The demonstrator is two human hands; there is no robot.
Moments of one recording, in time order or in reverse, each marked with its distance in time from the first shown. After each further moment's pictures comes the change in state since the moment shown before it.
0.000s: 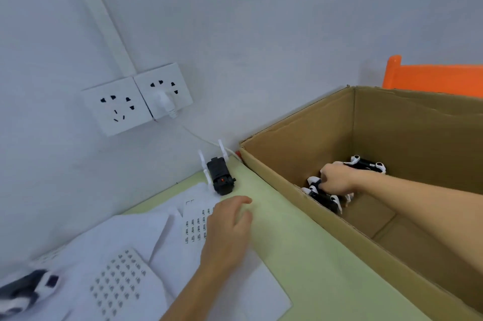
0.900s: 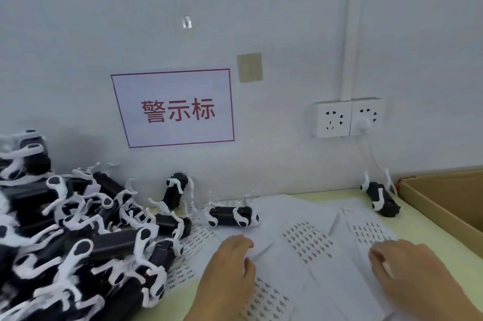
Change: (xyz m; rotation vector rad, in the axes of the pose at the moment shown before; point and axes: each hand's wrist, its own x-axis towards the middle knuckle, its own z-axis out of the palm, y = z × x) left_hand -0.209 -0.110 -0.239 0.503 0.307 -0.154; right_hand -0.187 -0.240 0.102 -0.375 0.539 -0.465
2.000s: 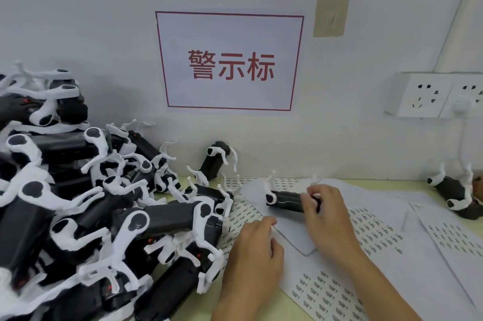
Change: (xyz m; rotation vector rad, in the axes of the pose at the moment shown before) left_hand 0.004 -0.074 -0.006 -0.261 0.195 -0.049; right_hand 0.094 -0.223 0.050 0.935 0.170 0.026
